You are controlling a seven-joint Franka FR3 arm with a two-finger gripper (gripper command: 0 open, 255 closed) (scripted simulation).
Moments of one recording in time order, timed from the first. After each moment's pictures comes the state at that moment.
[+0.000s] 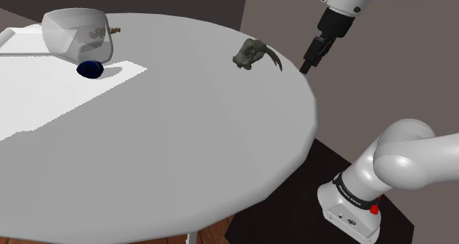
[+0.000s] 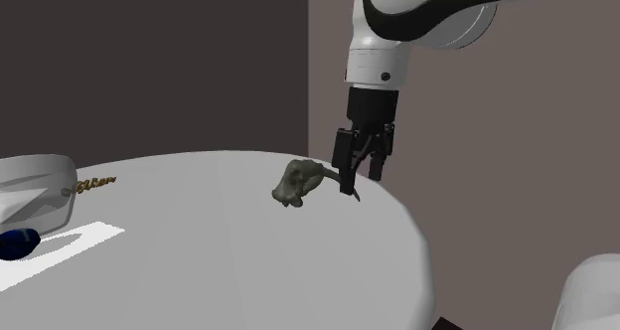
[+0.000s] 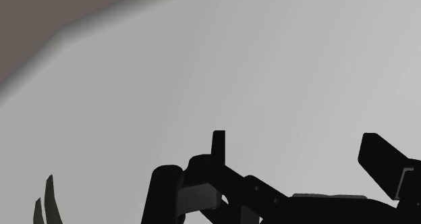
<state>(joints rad) 0.01 -0.79 0.02 -2.41 0.06 1.68 -0.09</state>
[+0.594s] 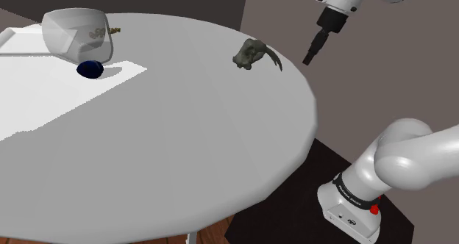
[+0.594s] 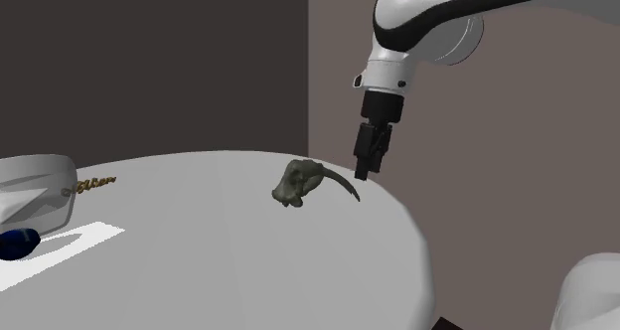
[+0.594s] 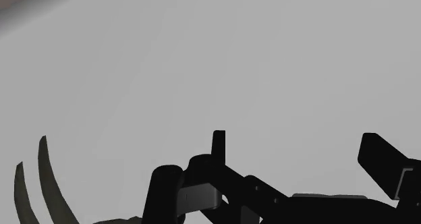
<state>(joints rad) 0.04 -0.64 -0.23 -2.33 0.05 1.74 -0.48</state>
